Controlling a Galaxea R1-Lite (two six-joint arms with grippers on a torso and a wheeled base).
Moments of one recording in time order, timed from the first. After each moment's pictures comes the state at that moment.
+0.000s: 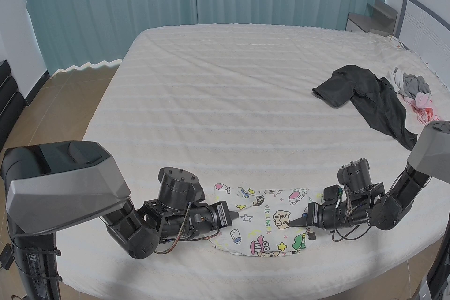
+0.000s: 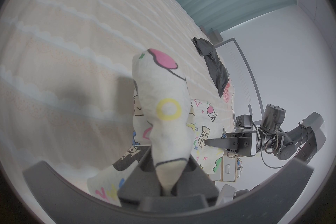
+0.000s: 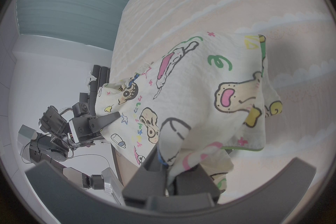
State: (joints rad) left arm -0.62 2.23 -0.76 -0.91 -0.28 -0.79; right arm 0.38 2.09 -0.60 -0.66 0.45 0.62
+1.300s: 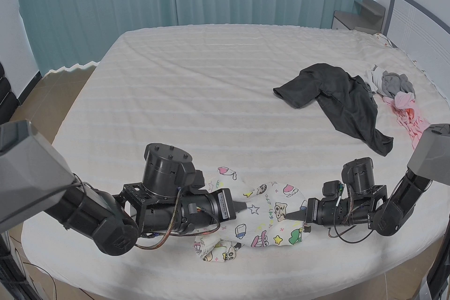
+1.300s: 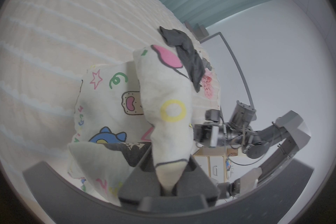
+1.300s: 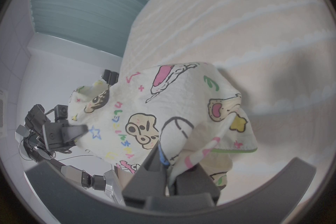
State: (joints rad) left arm -0.68 1.96 -0.76 -0.69 -0.28 -0.79; right arm 0.38 2.08 -0.55 -0.85 0.46 0.62
